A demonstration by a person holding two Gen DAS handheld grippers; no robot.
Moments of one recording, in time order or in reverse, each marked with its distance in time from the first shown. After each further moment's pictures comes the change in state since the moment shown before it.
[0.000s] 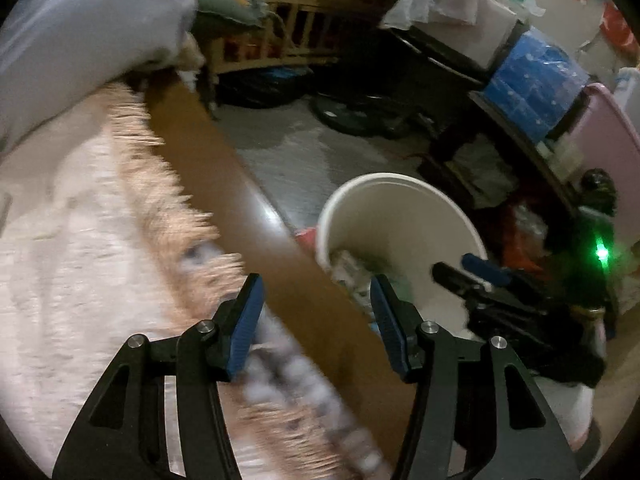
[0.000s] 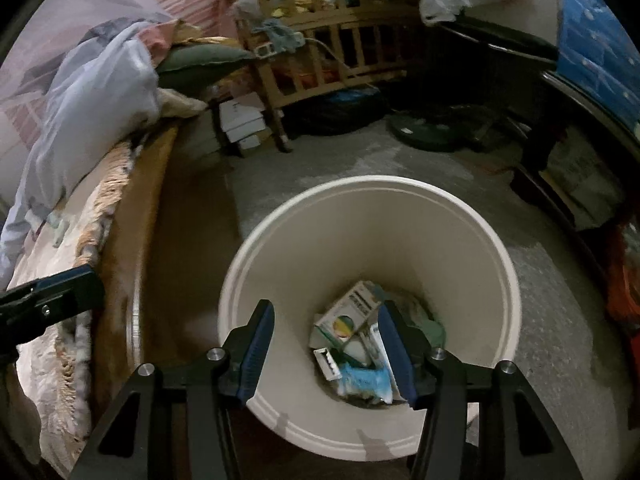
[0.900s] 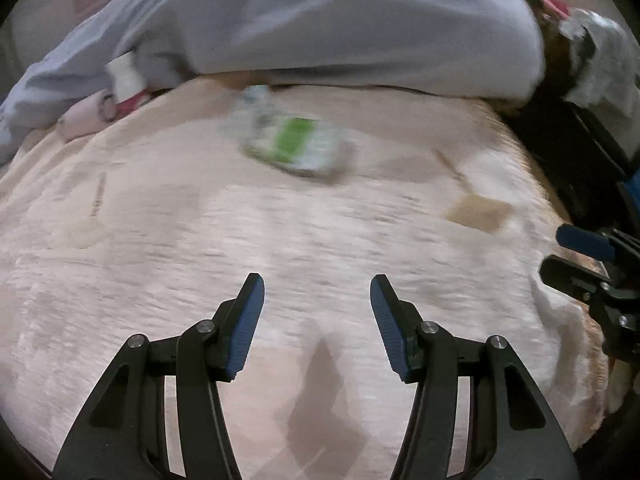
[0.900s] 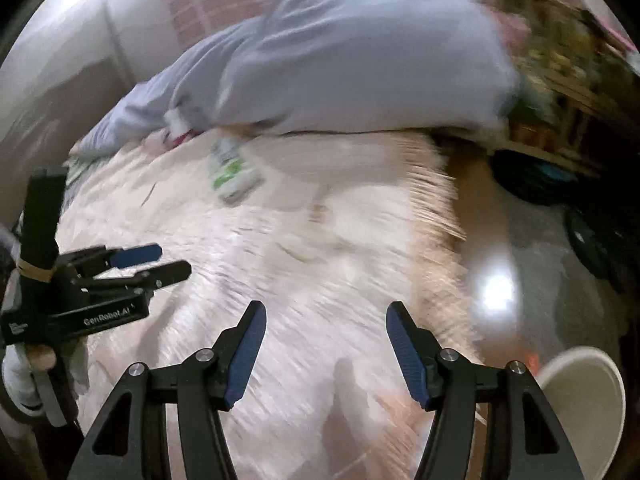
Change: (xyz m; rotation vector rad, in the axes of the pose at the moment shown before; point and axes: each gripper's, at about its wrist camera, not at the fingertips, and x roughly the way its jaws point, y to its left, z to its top) left arm -0.091 0.289 -0.049 -0.325 -0.048 0.402; right arm 0.037 0.304 0.051 -0.520 0.084 0.347
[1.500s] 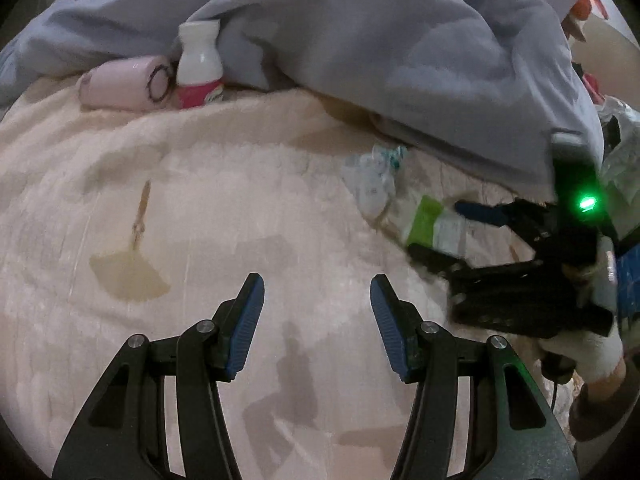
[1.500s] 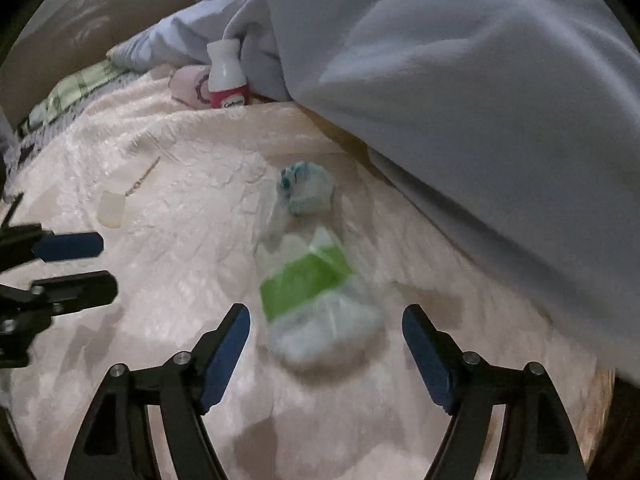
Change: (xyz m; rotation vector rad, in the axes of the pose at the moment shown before) left arm 0.024 0.120 0.055 -0.181 -0.027 -0.113; right arm 0.180 0.113 0.133 -0.382 0.107 0.014
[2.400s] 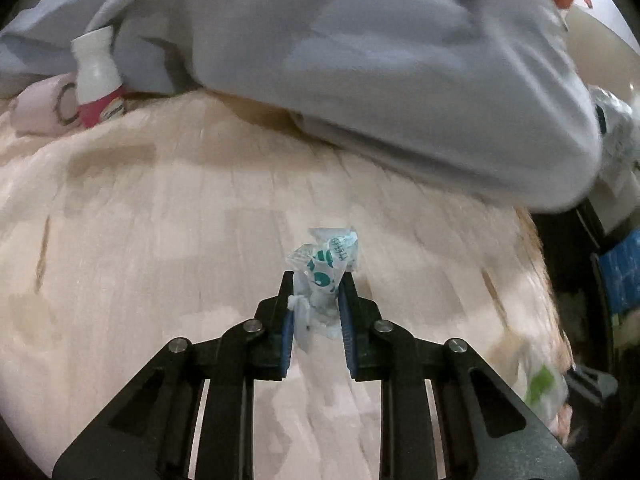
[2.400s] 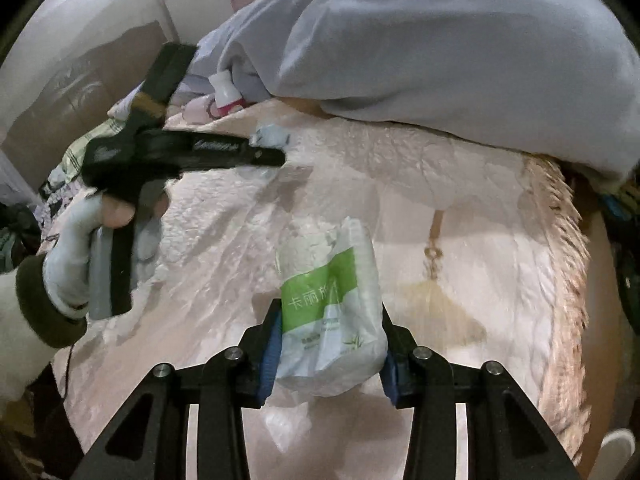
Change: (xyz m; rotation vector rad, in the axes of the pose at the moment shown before) left arm 0.039 -0.065 0.003 0.032 0.021 -0.083; right arm -0.105 -0.026 -0.138 0.261 -0.079 0.128
